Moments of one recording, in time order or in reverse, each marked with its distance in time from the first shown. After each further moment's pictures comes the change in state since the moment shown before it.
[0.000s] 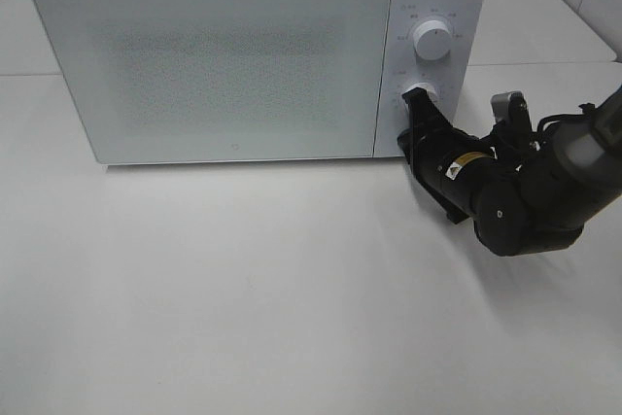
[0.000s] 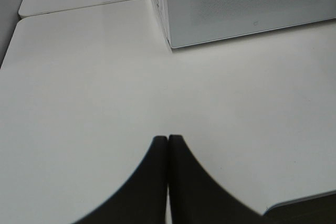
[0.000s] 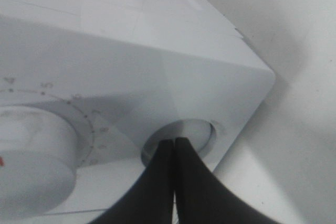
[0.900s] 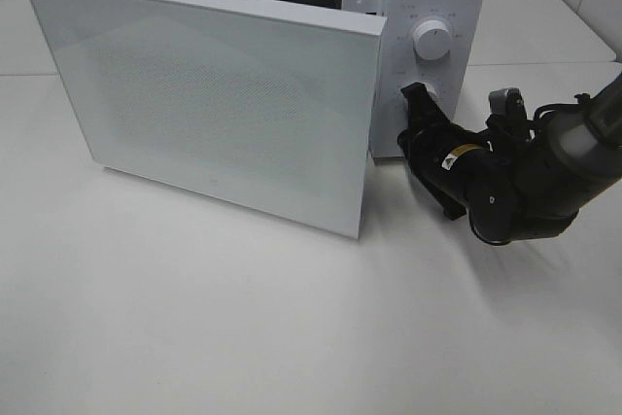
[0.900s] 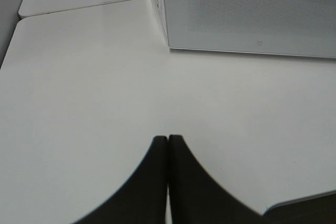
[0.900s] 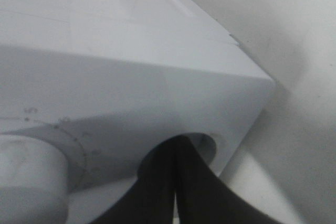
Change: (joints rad) left arm 0.000 0.000 0.000 0.000 0.000 0.000; right arm 0.000 0.001 -0.048 0.032 0.079 0.004
